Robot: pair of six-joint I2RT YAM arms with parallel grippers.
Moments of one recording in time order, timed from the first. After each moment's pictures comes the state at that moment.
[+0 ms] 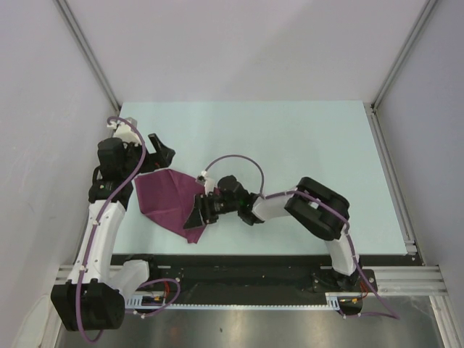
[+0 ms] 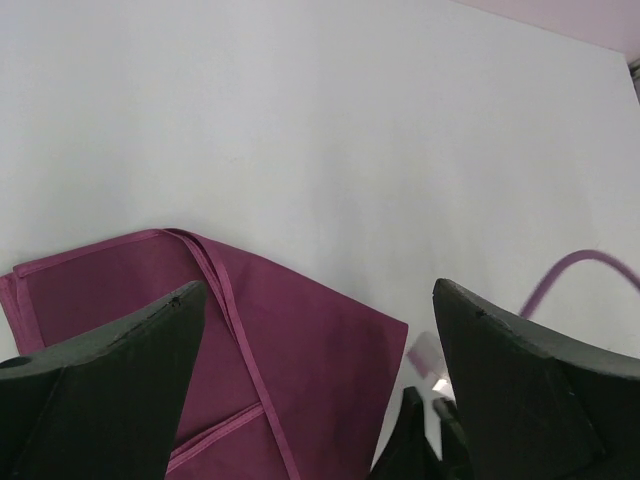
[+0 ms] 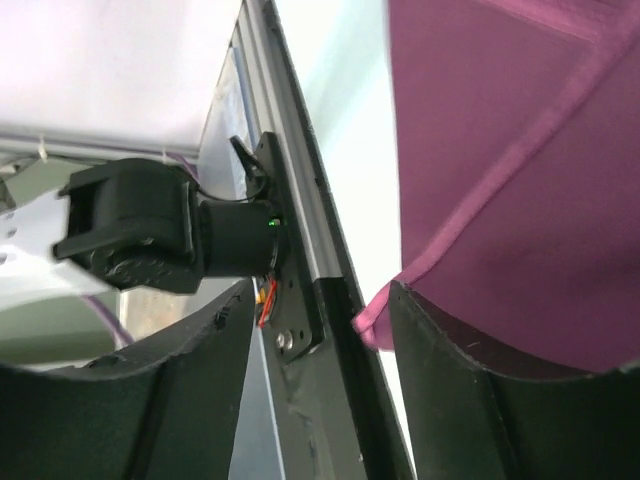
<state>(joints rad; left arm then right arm) 0.05 0.98 0.90 -0.32 0.30 -0.30 1.02 2.09 1.08 0.69 -0.61 0.93</state>
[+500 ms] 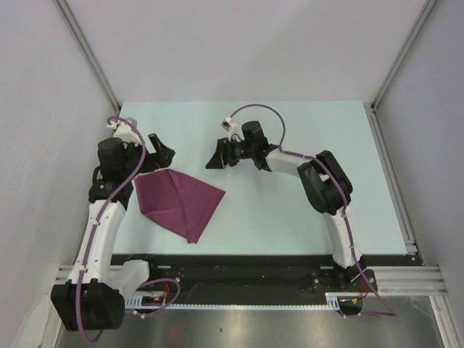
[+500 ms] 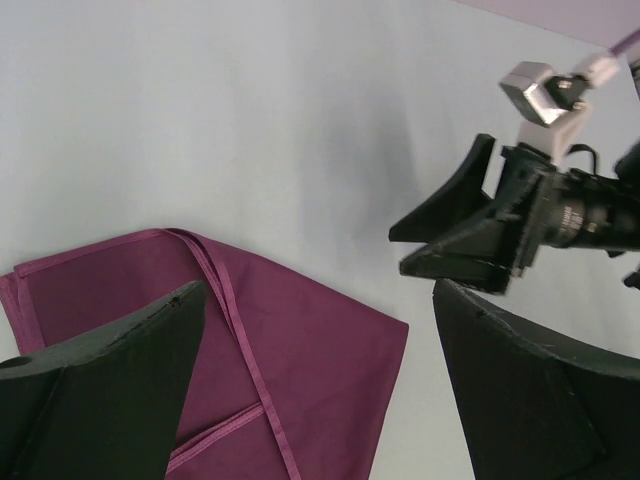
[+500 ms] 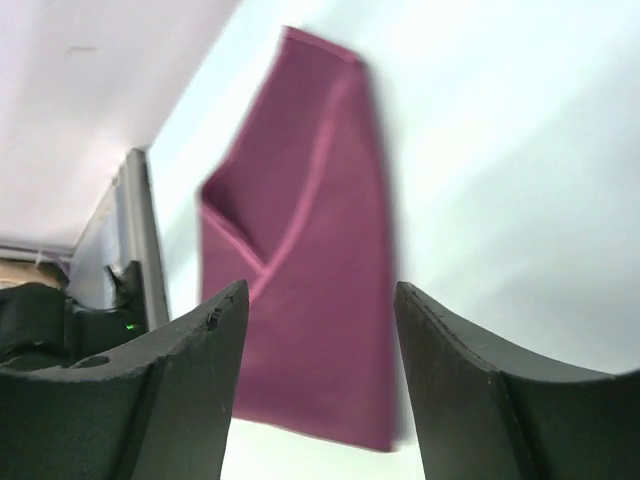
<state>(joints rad) 0.05 0.98 0.90 -0.32 0.30 -0.30 0.64 2.15 1.48 0.29 -0.73 0.49</state>
